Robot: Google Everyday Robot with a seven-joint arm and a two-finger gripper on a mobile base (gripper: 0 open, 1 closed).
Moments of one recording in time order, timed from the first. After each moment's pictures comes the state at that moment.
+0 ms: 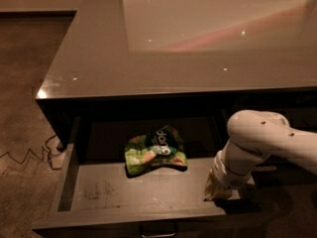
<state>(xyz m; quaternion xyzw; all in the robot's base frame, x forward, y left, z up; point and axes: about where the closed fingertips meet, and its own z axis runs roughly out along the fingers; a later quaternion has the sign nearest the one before) 0.387 -0.159 0.613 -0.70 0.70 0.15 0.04</state>
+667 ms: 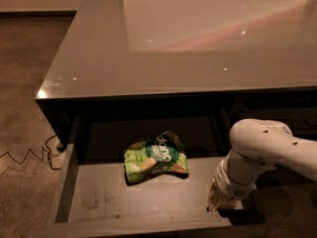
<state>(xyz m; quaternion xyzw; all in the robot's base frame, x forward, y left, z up) 0.360 -0.166 0.604 -0.69 0.70 0.16 0.02</state>
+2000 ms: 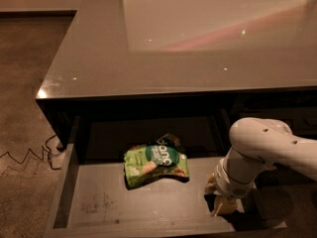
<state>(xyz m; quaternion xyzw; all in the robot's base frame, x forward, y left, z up) 0.360 -0.166 0.604 -0.69 0.70 0.16 0.02</state>
